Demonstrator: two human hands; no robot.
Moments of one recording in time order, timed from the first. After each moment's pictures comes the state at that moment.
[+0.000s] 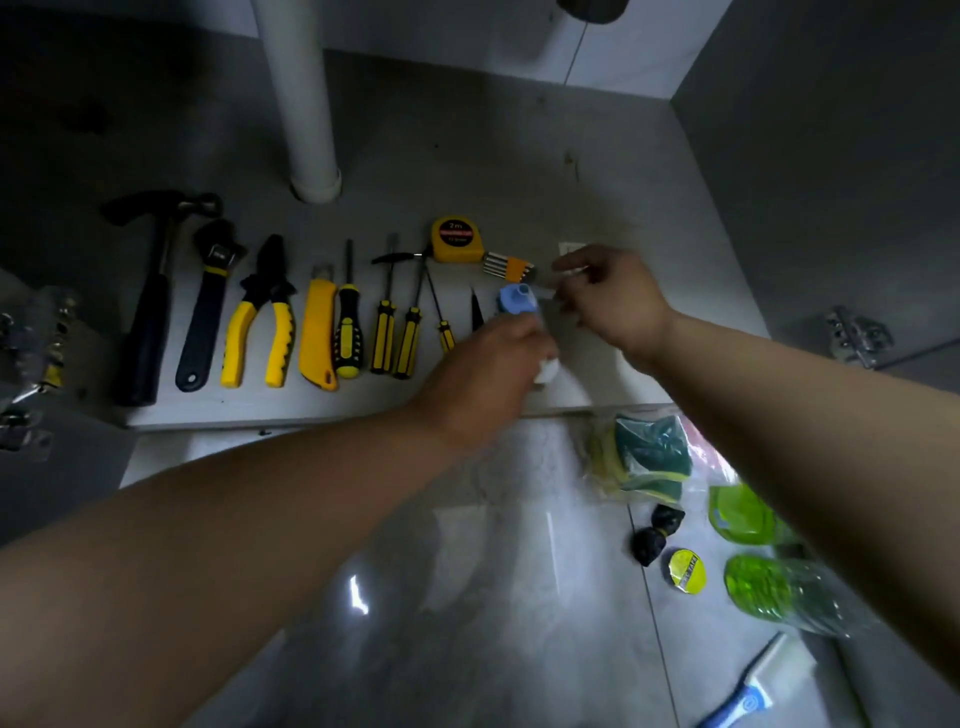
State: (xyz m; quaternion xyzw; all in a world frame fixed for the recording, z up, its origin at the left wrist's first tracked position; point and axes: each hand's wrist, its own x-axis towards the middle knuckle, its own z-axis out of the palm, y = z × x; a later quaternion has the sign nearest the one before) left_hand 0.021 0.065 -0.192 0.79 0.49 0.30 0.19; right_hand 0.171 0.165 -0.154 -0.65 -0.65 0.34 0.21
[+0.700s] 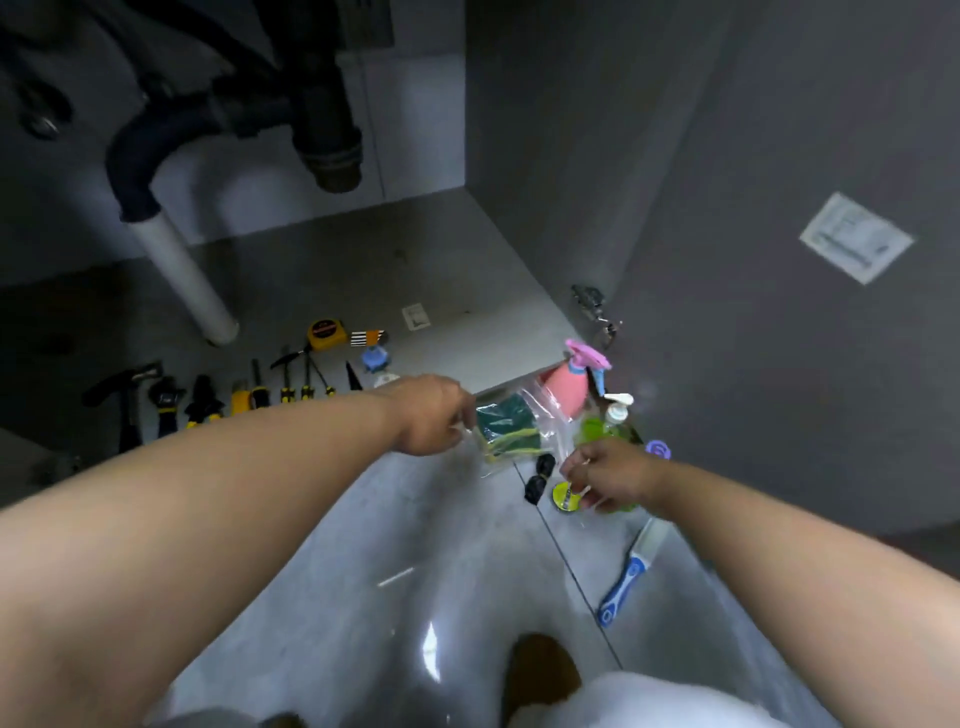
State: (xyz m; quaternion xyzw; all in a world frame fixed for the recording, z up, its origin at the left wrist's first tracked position) left_hand 0.120 0.007 -0.035 0.88 0.41 -0.17 0.17; right_hand 0.372 -0.077 -0.099 -0.72 -0.46 0.52 0.07
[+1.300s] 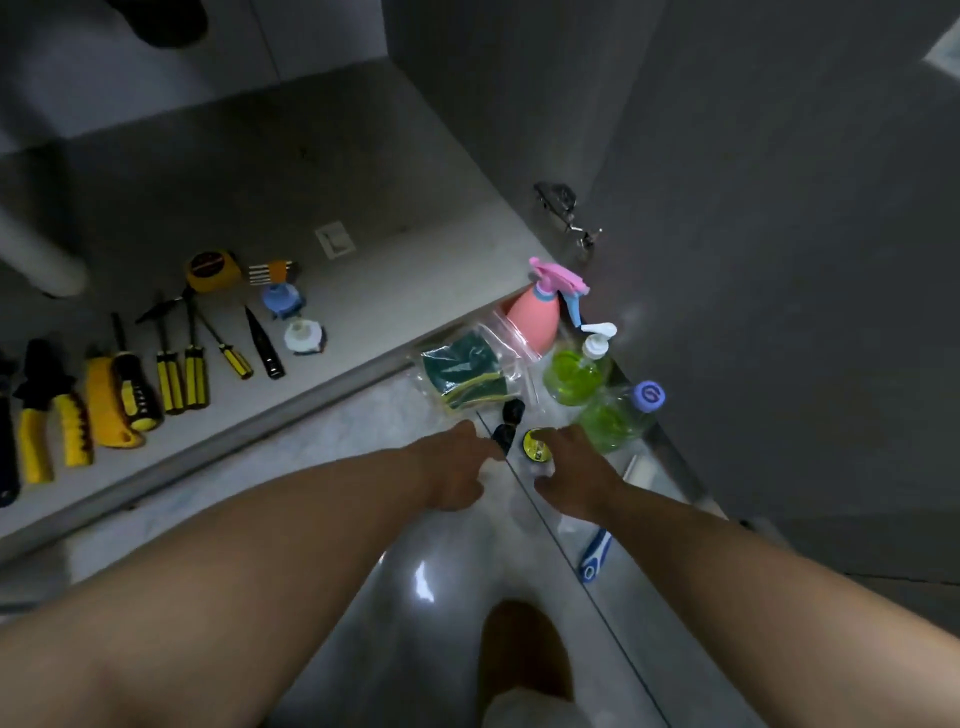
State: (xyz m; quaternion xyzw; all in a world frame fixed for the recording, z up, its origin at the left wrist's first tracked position) left_hand 0.190 -0.025 -0.188 0.81 0.38 -0.24 0.37; right_hand 0.384 -0.098 -0.240 -0.74 -0.55 0.40 -0.01
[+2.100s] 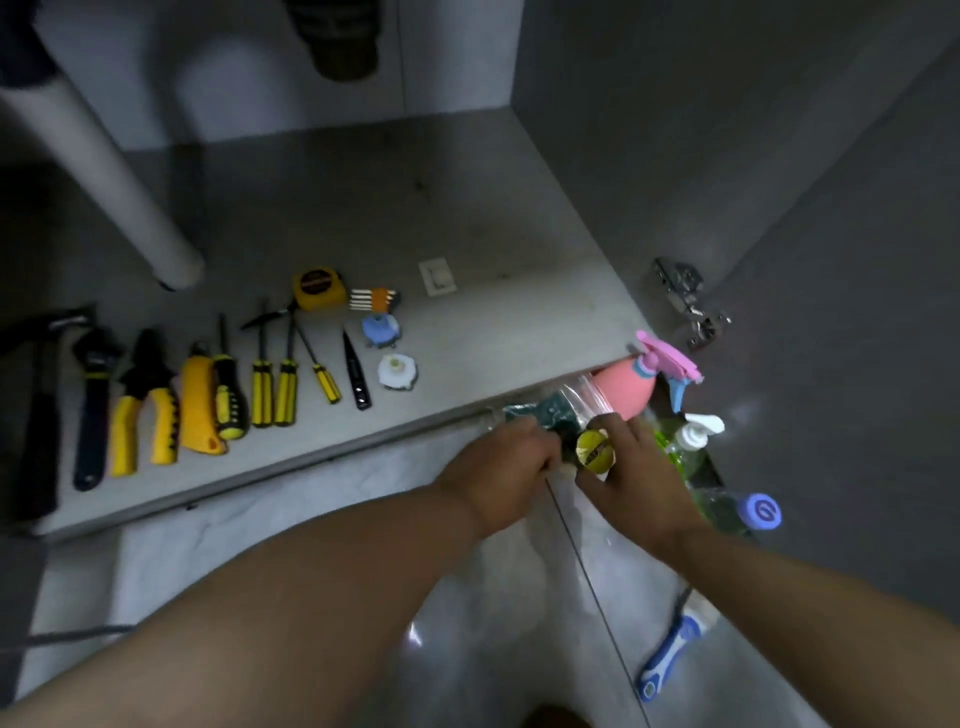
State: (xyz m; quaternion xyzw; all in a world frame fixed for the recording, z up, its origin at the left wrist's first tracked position) left_hand 0.162 0.012 -0.177 0.83 0.44 0.08 0.34; right_hand 0.356 -0.024 -0.196 -0.71 -0.66 0.22 0.12
